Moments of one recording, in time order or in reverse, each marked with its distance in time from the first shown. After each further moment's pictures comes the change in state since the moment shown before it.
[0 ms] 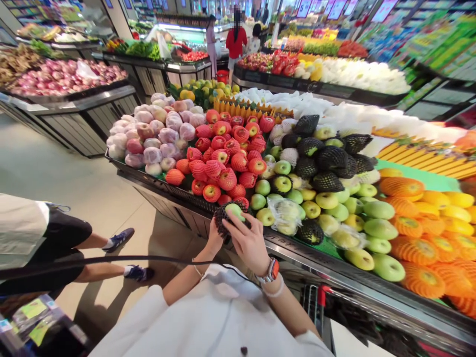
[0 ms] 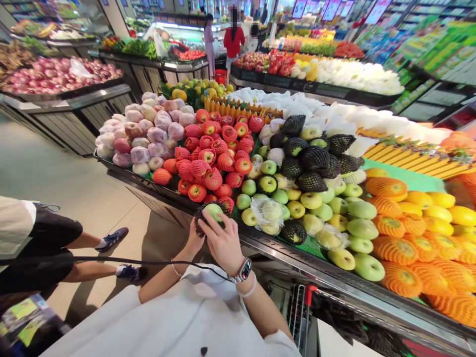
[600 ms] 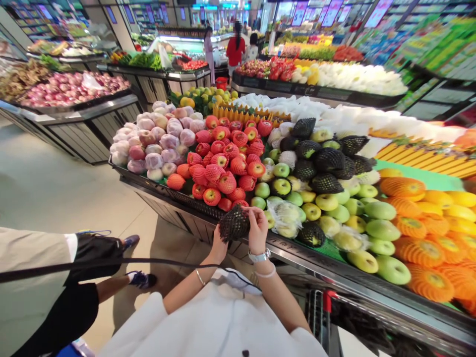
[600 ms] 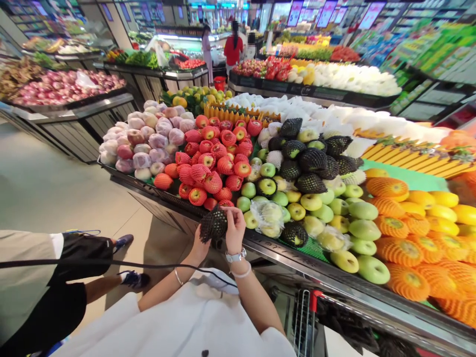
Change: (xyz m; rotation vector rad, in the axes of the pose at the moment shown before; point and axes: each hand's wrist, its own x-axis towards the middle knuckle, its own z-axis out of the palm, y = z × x) left_hand -0.010 -0.004 0.017 -0.194 0.075 -0.149; right_hand 0.021 0.029 0.044 0.842 0.576 0.607
